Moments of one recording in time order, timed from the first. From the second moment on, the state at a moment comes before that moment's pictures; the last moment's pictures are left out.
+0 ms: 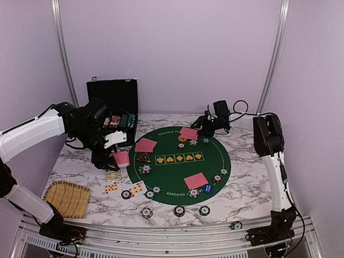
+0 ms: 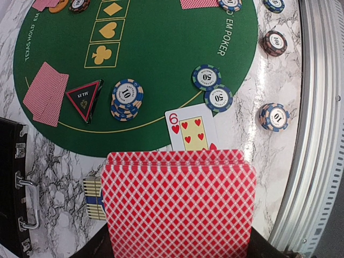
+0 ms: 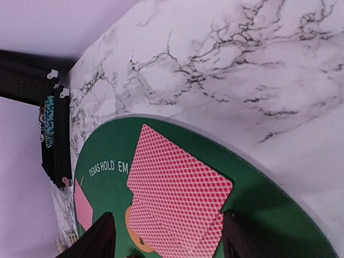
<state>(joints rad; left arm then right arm) -0.60 1.43 1.27 -1.06 0.27 0.70 0.28 2.50 1.99 -0.27 -0.57 0.69</state>
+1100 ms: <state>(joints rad) -0.60 1.38 1.26 -1.07 0.26 0.69 0.37 1.74 1.40 -0.07 -0.34 0.69</state>
